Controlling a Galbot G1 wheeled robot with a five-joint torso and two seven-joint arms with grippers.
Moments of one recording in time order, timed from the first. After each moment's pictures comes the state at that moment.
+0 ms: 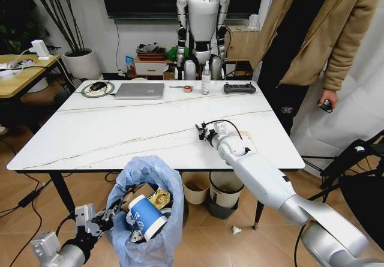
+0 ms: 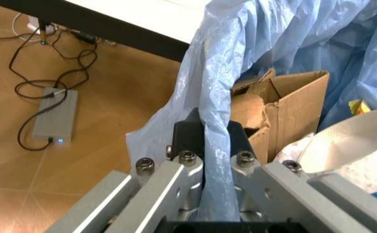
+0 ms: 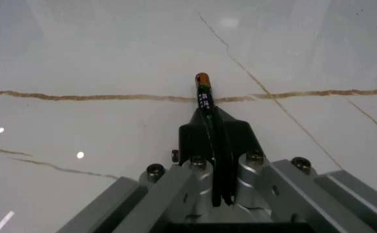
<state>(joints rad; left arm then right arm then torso) 1.94 -1.18 -0.81 -2.31 -0.85 0.35 -0.01 -0.38 1.31 -0.26 1.06 0.69 -0.36 0.06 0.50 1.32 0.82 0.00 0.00</state>
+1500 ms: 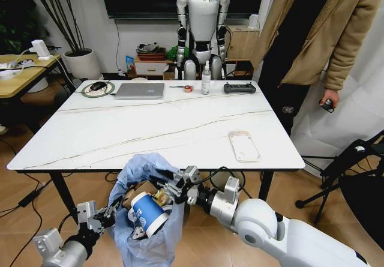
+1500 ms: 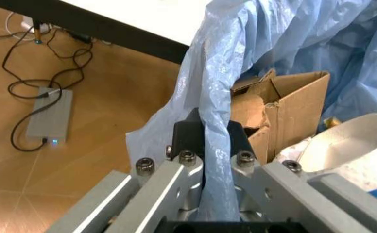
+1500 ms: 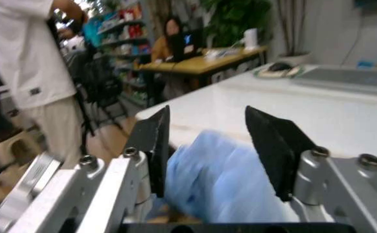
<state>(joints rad) 1.92 -1.17 -0.79 -2.30 -0.86 0.36 -0.01 -0.82 0.89 -0.34 2.13 0.82 -0.14 -0.02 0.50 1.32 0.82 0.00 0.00</state>
